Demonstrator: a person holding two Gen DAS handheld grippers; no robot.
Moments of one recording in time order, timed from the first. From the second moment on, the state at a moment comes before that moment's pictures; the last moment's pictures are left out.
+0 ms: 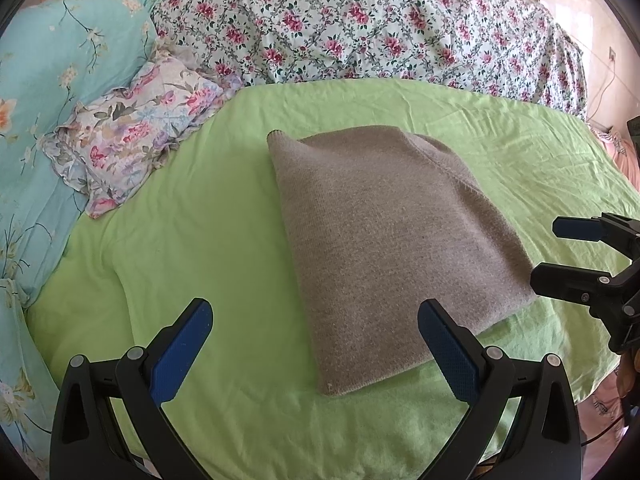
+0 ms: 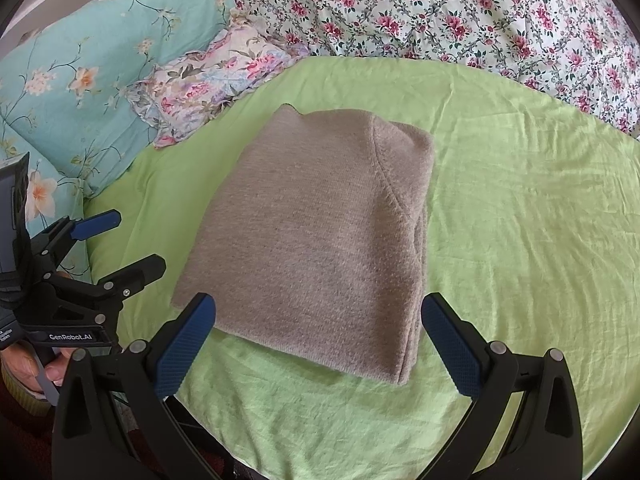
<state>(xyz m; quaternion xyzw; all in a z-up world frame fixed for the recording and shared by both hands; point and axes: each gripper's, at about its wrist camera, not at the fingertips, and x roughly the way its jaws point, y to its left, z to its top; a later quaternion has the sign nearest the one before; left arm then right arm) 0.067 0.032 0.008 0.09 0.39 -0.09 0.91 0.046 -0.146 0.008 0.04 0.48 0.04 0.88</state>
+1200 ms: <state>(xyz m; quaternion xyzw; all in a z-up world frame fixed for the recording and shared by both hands) 0.085 0.027 0.009 0.09 0.40 -0.10 0.91 0.060 -0.153 0.008 0.04 0.48 0.04 0.88</state>
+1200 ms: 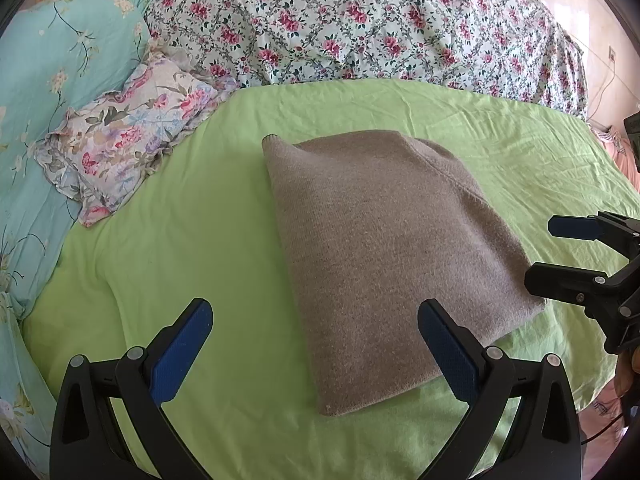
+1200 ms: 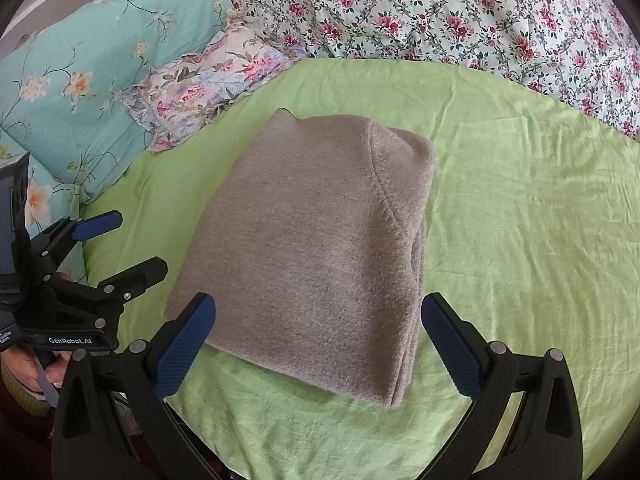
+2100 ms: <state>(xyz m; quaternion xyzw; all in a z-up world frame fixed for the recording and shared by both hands) 0.104 0.027 0.017 0.10 0.38 -0.10 0.91 0.084 -0.167 0.008 0.03 0.47 0.04 0.88</state>
